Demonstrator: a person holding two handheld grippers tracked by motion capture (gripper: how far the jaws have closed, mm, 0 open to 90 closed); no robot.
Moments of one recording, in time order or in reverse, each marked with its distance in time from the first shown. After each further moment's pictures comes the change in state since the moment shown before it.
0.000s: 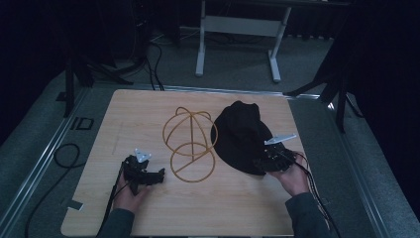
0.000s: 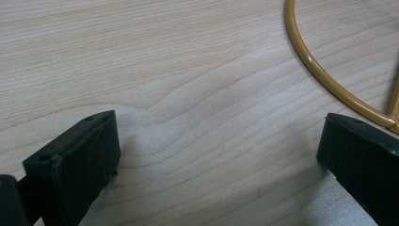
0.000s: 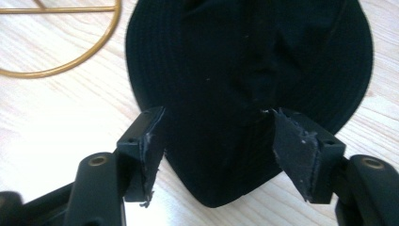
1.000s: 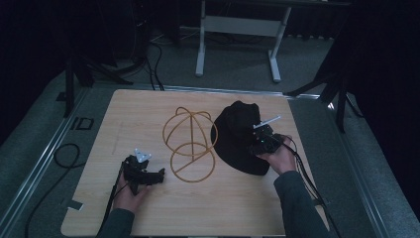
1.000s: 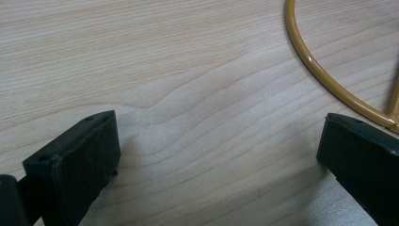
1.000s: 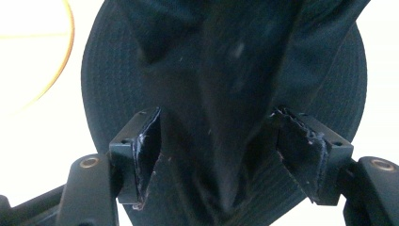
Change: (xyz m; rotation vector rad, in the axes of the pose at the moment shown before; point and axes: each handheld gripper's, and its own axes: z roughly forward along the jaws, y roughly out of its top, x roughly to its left) left arm 0.000 0.000 0.000 0.000 0.000 -0.001; right arm -0.015 0.051 0.039 0.111 -0.041 0.019
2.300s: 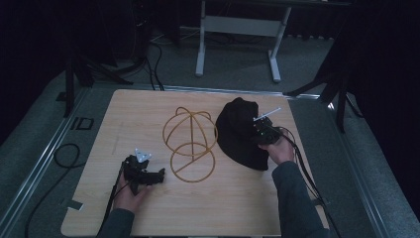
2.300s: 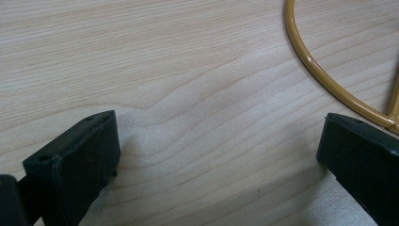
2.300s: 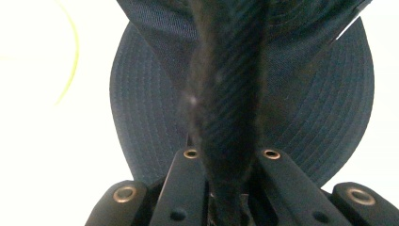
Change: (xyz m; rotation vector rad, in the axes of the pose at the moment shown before) left arm 0.000 0.000 0.000 0.003 -0.001 0.004; right arm -0.018 0.019 0.006 0.003 0.080 0.000
